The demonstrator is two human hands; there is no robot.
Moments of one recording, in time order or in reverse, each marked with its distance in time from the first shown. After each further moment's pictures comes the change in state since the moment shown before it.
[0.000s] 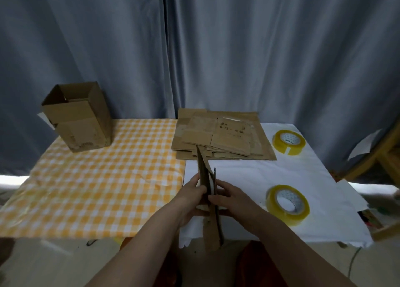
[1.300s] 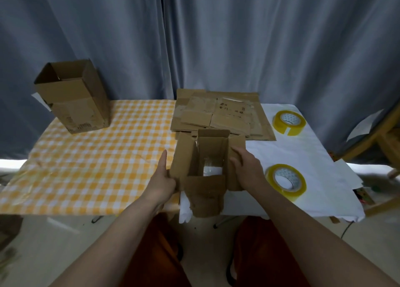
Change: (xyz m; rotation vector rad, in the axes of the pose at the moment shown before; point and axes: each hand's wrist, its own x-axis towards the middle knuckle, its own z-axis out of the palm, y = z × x) left_hand -0.028 -0.021 -0.049 0.155 0.222 0.142; right_hand 0.021 0.014 -0.028 -0.742 0.579 -0.221
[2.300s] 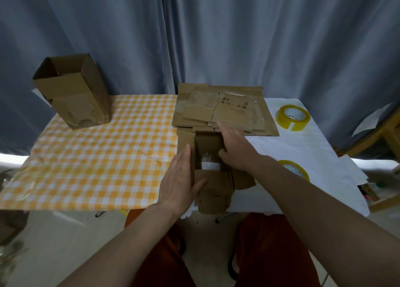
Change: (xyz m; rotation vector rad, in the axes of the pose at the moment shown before) left_hand -0.001 -0.018 0.031 0.829 0.195 0.589; right_hand 0.037 -0.041 -0.011 -0.238 -0.302 -0.264
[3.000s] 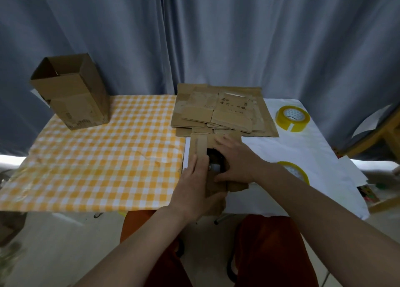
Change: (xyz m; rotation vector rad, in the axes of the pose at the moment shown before) left_hand 0.001 0.019 0.020 -0.071 -0.188 0.100; right_hand -0.014 0.020 0.005 -0.272 -0.132 -0.219
